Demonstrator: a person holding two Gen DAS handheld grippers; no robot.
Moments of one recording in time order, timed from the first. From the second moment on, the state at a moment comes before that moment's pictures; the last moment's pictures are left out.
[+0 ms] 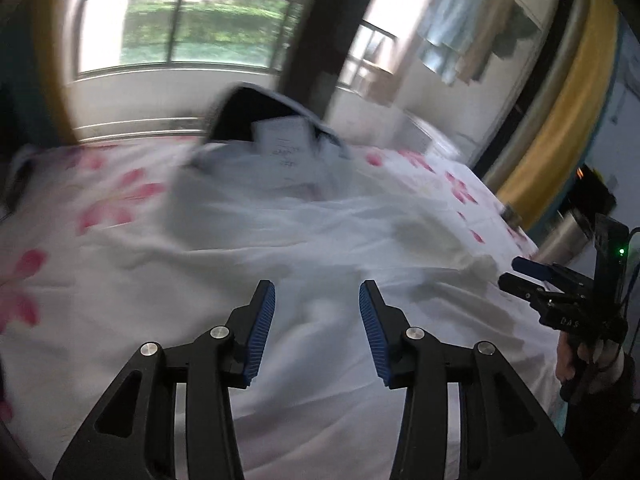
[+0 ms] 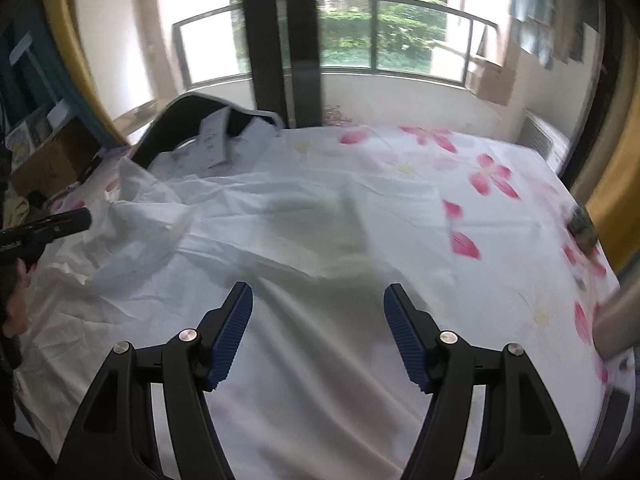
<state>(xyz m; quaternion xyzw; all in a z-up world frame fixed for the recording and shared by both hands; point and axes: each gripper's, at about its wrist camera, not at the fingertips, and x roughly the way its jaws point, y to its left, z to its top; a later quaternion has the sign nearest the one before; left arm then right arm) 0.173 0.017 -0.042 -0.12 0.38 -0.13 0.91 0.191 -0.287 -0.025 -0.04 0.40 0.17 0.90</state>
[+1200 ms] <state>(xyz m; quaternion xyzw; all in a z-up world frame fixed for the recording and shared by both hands) 0.145 0.141 -0.098 -0.15 0.40 0.02 0.90 0.238 -0.153 -0.014 -0.12 0.32 0.25 0.91</state>
